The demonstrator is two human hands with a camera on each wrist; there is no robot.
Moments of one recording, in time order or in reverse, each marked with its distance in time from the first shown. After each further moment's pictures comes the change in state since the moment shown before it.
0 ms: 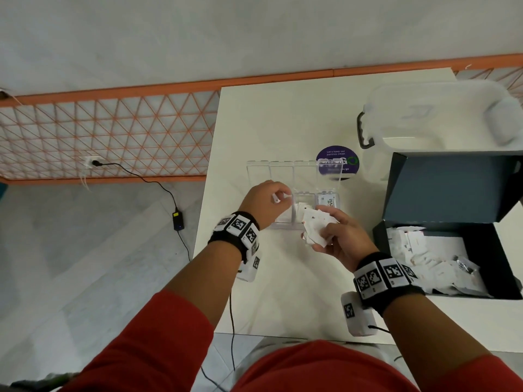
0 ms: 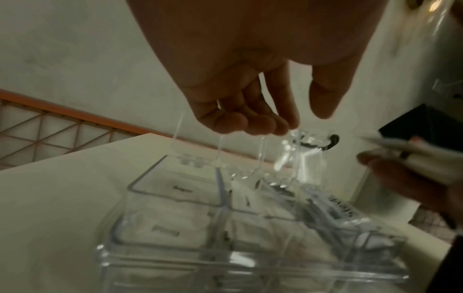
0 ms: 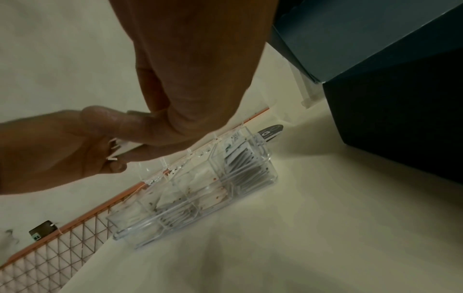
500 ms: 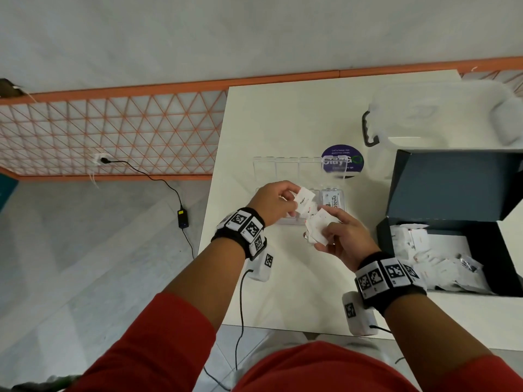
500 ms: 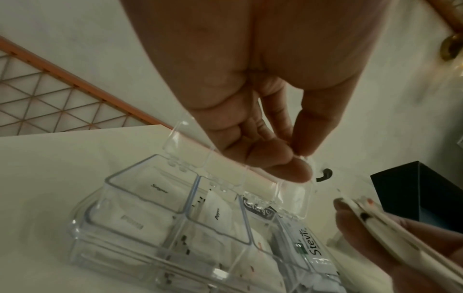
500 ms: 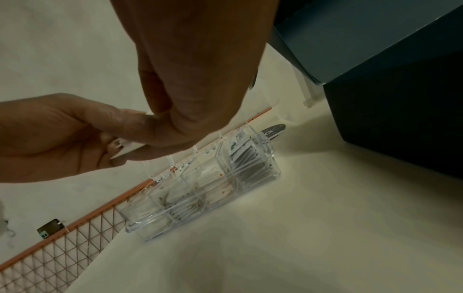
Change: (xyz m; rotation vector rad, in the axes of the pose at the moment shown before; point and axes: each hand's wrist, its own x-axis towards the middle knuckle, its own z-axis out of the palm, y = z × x) left_hand -0.014 0.021 -0.003 -0.238 -0.143 -0.162; right_hand -0.010 0.007 0.005 -0.031 -0.005 -0.017
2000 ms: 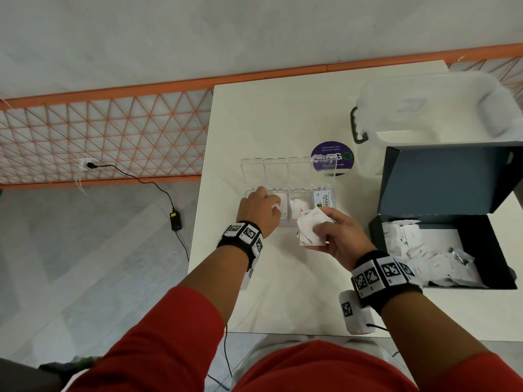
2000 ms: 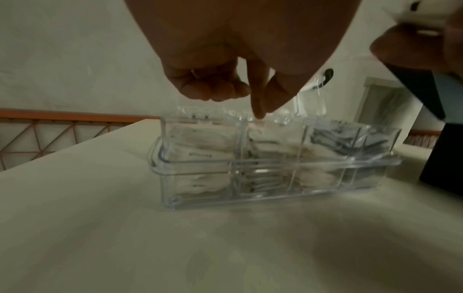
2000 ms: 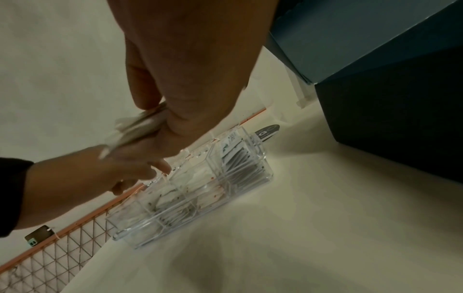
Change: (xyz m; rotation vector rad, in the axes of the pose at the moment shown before) left_hand 0.018 -0.043 0.016 0.812 0.124 0.079; right_hand 0.013 0.004 -0.014 0.028 -0.033 -0.019
